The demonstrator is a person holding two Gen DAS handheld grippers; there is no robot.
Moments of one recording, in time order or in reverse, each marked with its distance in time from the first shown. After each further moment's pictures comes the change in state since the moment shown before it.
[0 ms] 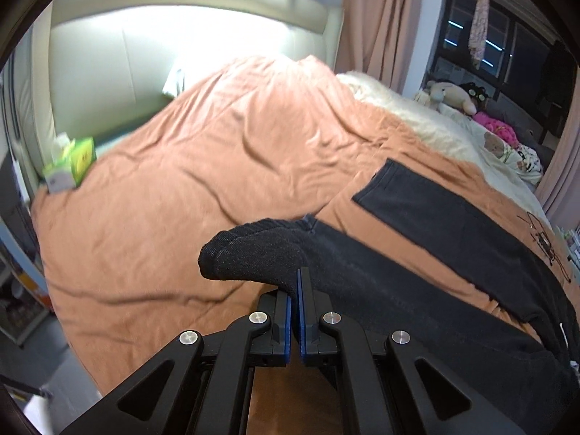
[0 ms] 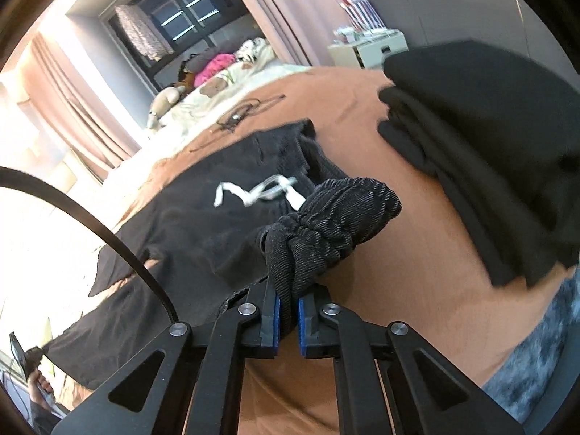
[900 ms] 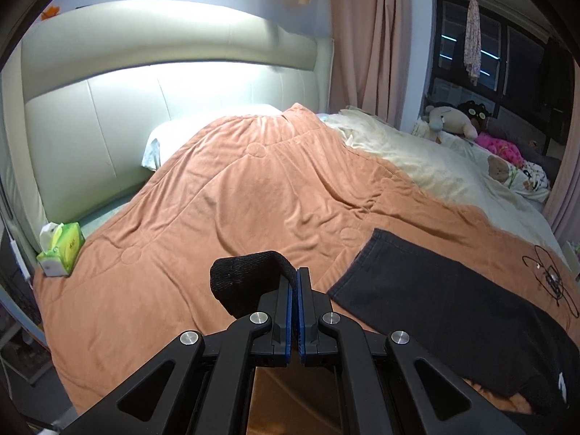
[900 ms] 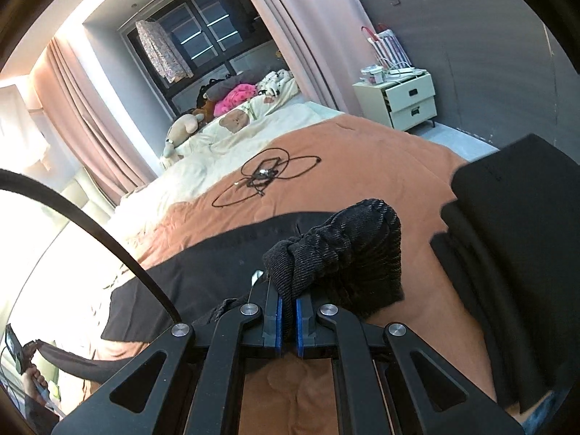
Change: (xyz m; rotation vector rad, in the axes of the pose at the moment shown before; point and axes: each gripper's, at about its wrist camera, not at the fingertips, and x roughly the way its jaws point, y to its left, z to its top) left arm 0.021 -0.073 0.120 0.039 -0.118 0.058; right arm 0.061 0.049 0.110 -0.052 -0.091 0.039
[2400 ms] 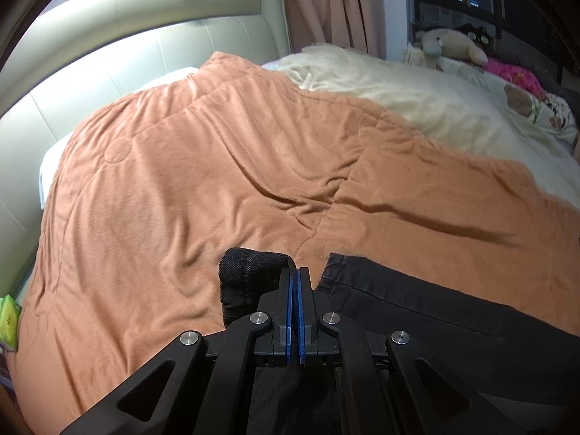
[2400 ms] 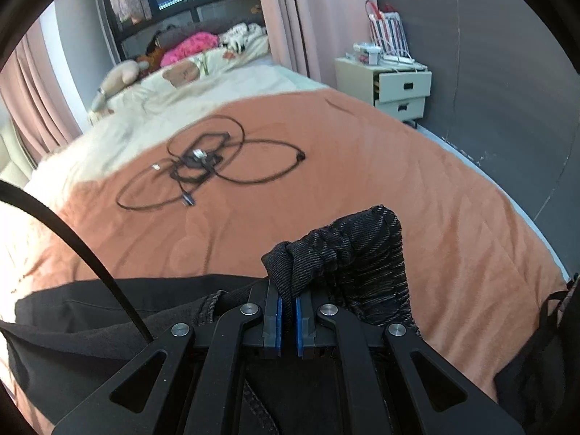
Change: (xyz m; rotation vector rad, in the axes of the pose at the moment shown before) left arm 0.277 -0.182 0.051 0.189 0.202 0.071; right arm 0.288 0.065 0.081 -0.139 0.141 -0.289
